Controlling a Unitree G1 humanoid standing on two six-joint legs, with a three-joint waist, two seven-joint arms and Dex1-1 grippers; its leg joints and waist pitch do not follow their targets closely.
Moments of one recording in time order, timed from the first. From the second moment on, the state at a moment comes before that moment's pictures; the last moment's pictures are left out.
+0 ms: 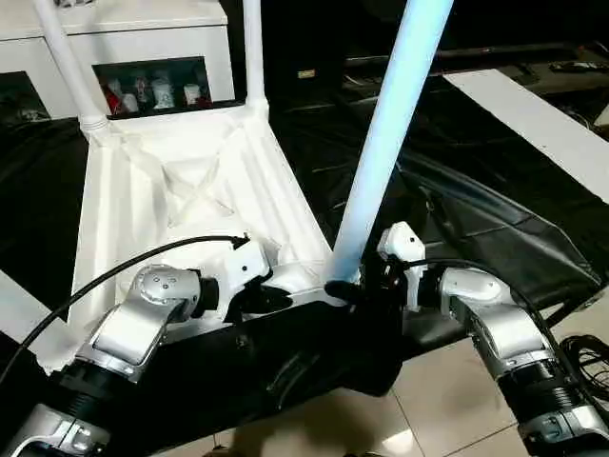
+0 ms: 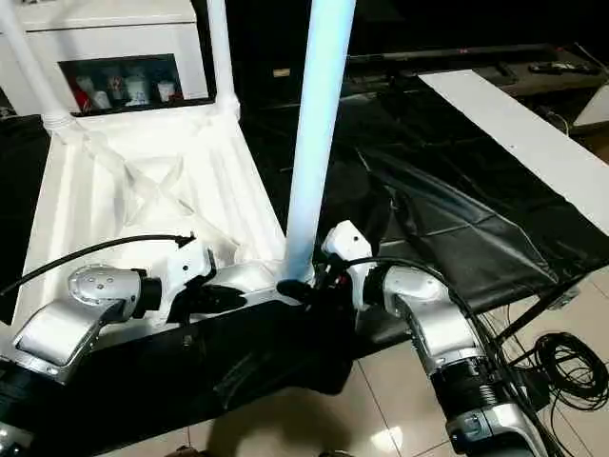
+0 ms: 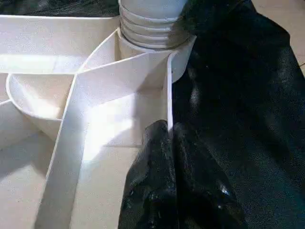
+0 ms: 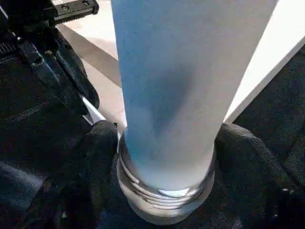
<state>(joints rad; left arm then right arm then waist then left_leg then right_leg) -0.39 0.49 -0.30 0.17 -0.08 0.35 -1.05 -0.42 -0.34 0.19 0.36 0.16 0.15 0.97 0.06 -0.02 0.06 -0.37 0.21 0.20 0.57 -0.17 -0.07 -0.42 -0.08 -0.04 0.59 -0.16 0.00</state>
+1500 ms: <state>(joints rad) -0.57 0.23 -0.25 0.46 0.02 0.38 -0.64 -0.50 -0.05 0.05 0.57 0.13 0.04 0.44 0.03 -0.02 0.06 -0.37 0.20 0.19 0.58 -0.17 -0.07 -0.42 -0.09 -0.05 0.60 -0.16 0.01</state>
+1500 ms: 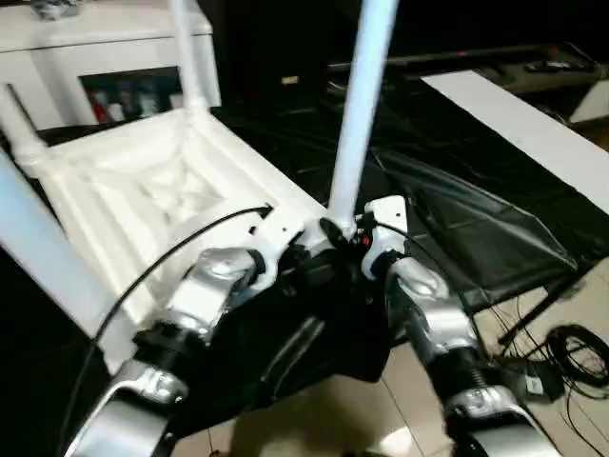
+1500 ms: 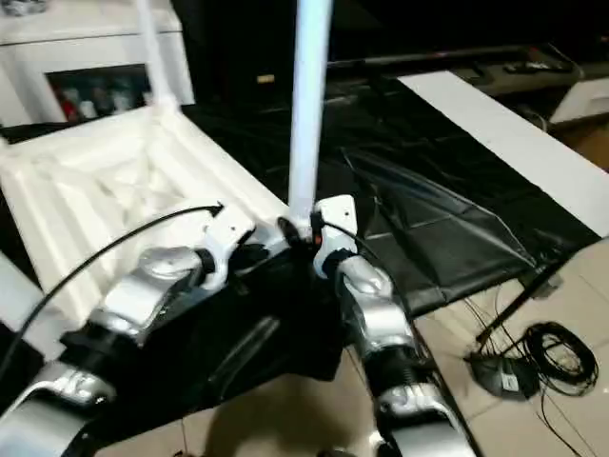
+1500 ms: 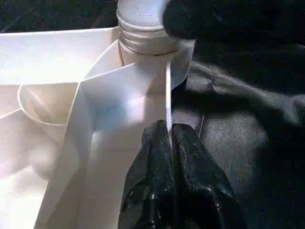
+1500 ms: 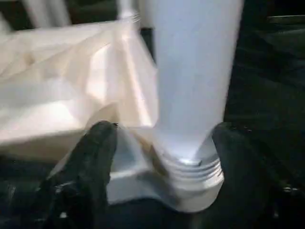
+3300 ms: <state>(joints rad) -0.48 0.35 -0.28 0.28 -0.05 0.43 -0.91 -0.44 -0.20 0.10 0.51 0.14 0.12 0.68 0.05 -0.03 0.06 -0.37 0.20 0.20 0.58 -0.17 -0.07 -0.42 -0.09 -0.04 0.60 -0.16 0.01</state>
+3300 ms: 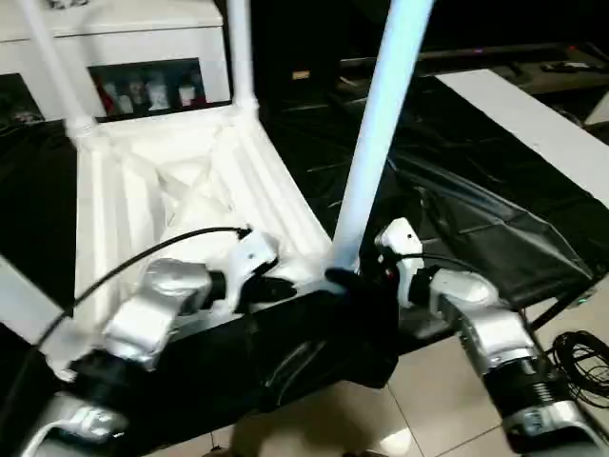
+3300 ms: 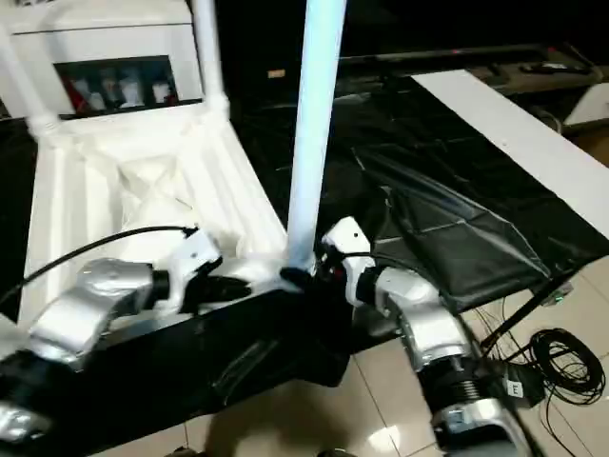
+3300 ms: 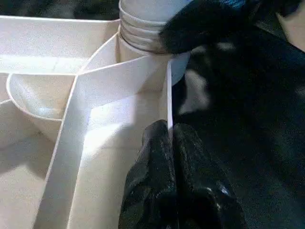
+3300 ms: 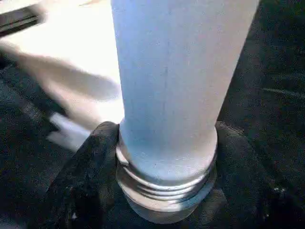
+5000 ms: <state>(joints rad) -0.43 0.47 -0.32 0.18 -0.08 0.40 -1.08 -0.39 -0.35 0.21 0.36 0.12 0.15 0.92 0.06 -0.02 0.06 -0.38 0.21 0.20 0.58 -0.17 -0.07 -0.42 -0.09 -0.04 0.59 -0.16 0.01</state>
